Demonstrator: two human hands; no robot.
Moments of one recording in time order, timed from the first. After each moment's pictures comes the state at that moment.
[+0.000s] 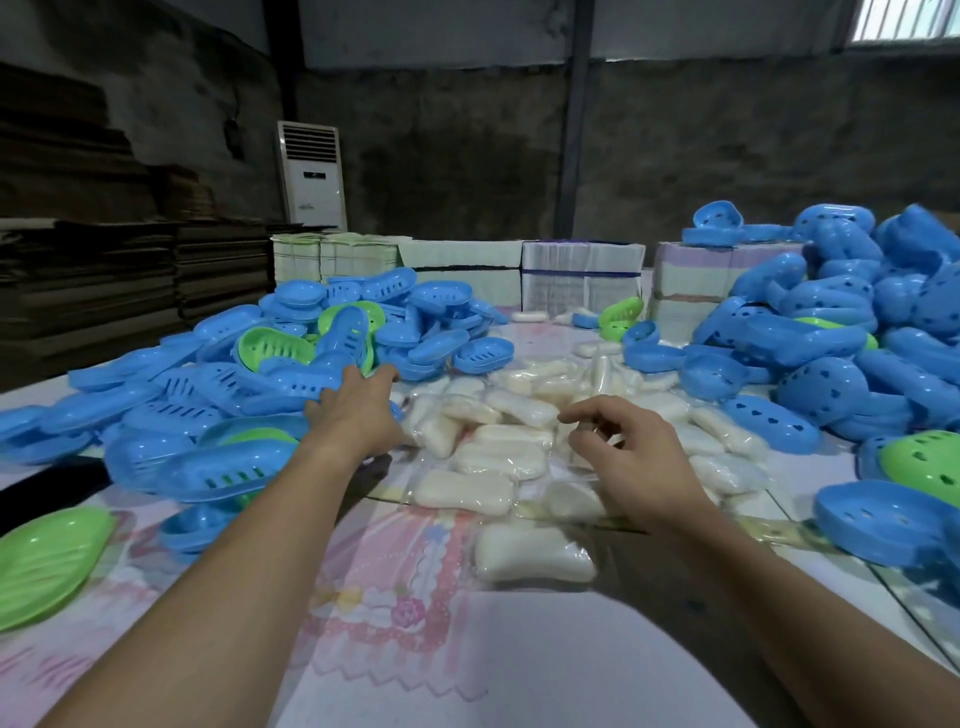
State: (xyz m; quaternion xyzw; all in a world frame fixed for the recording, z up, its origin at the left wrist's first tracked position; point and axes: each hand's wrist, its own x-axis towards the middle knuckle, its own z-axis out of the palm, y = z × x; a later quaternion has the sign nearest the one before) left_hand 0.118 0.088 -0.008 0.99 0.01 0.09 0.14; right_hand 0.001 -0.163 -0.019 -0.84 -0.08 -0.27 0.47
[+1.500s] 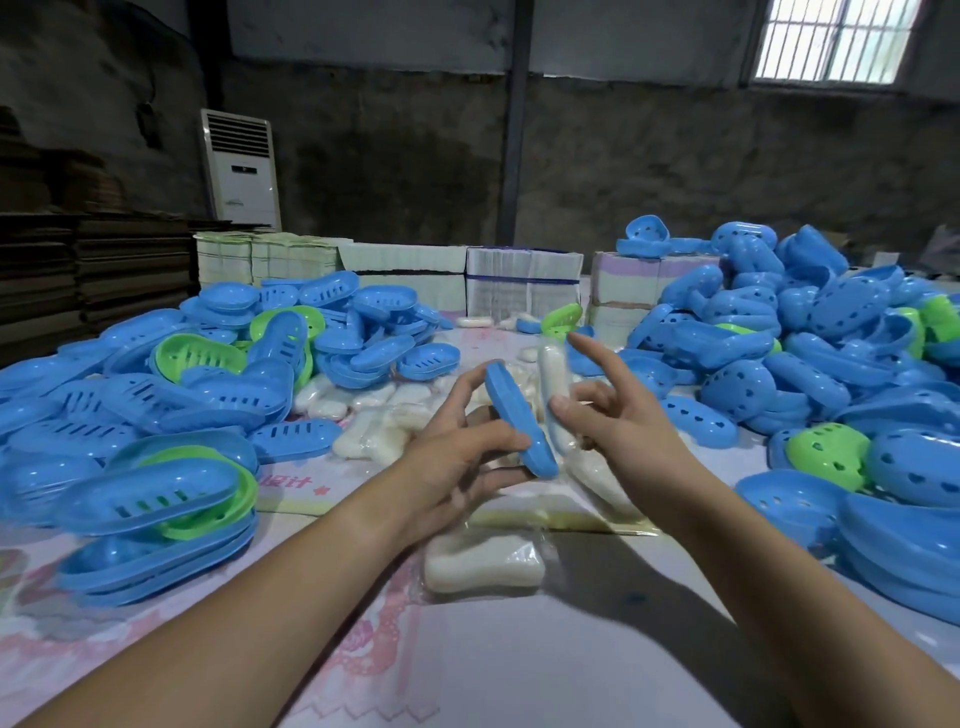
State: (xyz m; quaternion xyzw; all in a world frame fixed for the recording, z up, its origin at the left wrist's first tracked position) left_hand 0.043 -0.017 -0.018 0.48 -0.23 -0.22 0.82; right_hand -0.010 -0.192 0.004 -0.75 -0.10 -0.22 0.61
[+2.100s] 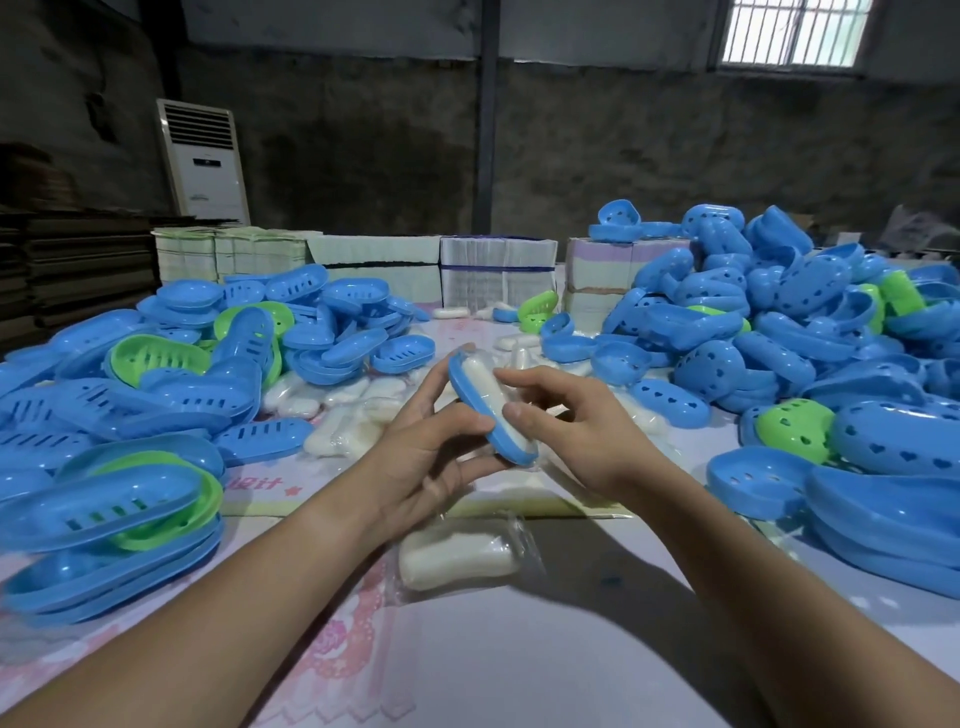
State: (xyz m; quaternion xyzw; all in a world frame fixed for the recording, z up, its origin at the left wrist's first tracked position) left_hand 0.046 -0.015 -0.018 0.42 -0.28 -0.25 0.82; right_hand -0.015 -0.181 0.005 -0.83 -0.12 -0.23 0.49
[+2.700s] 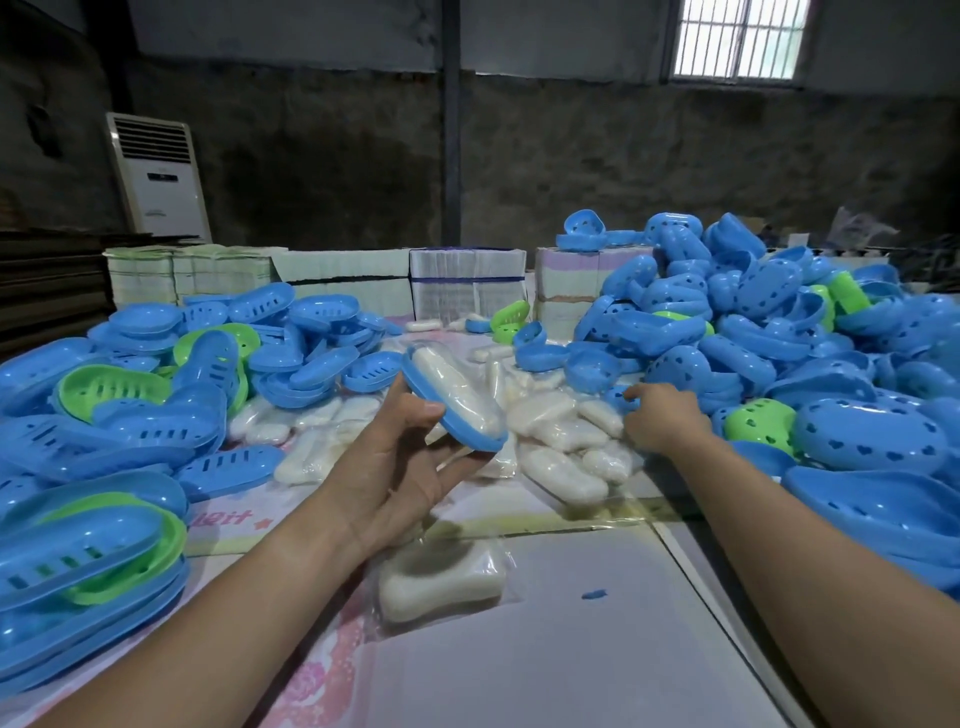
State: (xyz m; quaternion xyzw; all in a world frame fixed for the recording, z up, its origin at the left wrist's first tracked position) left_hand 0.055 -0.014 -0.010 0.33 -0.23 -0.29 0.87; right_hand 0.039 -0.321 -0.011 -0.94 0.29 -0.13 0.14
